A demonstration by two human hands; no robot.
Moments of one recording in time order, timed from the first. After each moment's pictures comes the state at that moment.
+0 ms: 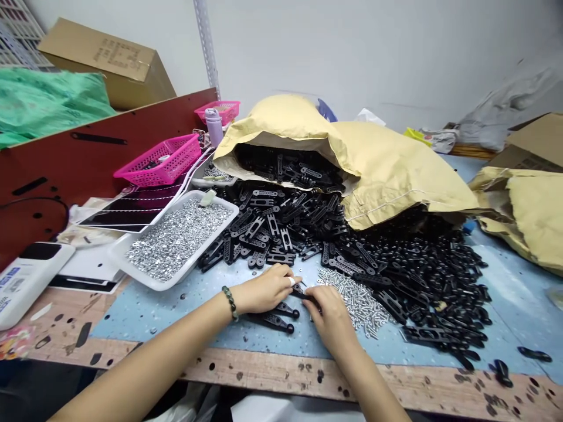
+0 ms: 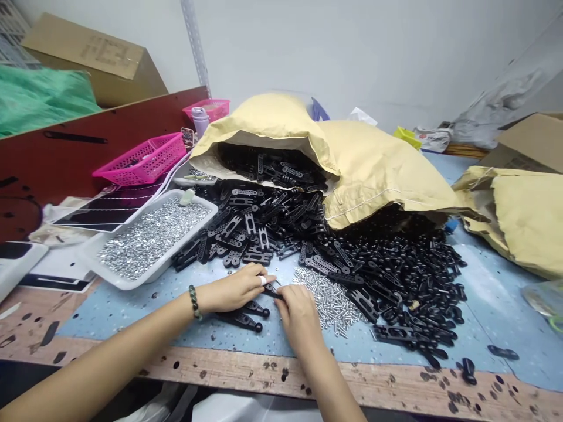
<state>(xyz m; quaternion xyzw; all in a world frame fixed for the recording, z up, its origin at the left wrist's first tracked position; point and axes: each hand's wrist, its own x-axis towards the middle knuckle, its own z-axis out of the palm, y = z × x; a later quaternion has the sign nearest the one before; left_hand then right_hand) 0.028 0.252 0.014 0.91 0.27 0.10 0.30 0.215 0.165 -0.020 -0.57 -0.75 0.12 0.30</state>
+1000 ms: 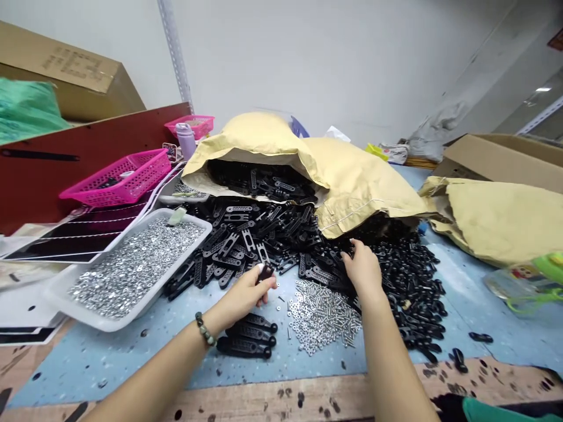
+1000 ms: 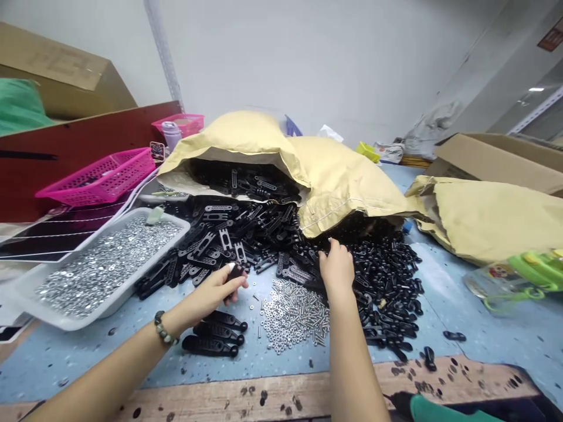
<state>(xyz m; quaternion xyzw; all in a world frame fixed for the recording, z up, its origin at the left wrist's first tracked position) 0.052 0.254 0.037 0.61 0.43 0.26 0.61 0.329 0.257 0.033 -0.76 -0.50 0.09 0.40</state>
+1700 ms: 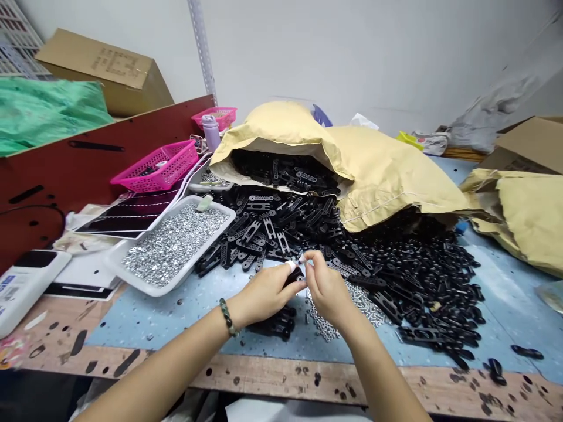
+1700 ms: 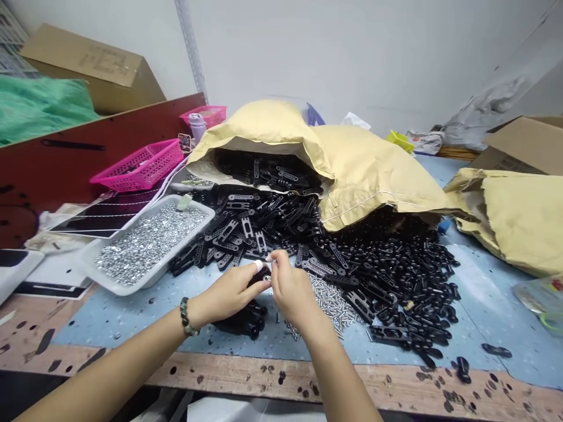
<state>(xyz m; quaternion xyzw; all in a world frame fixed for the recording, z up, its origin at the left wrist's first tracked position) 0.042 0.231 0.060 0.86 0.39 0.17 0.29 0.207 0.207 0.057 -0.59 -0.72 0.20 0.31</state>
